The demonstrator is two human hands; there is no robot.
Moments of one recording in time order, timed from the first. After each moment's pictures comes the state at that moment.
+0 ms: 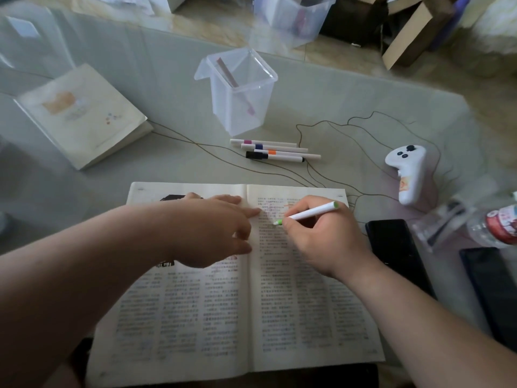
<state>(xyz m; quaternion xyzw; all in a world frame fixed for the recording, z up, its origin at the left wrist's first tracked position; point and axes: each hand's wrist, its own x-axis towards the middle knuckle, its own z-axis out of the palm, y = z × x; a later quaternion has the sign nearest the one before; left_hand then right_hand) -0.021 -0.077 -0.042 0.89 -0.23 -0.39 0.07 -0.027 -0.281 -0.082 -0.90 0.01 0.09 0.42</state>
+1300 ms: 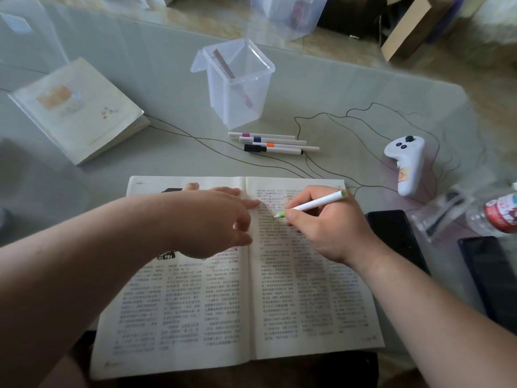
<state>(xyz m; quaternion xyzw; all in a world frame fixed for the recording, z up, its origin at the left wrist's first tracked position) -0.022 -0.078 -0.044 0.90 -0.21 -0.38 0.08 -0.023 -0.290 -0.082 -0.89 0.00 0.12 0.45</state>
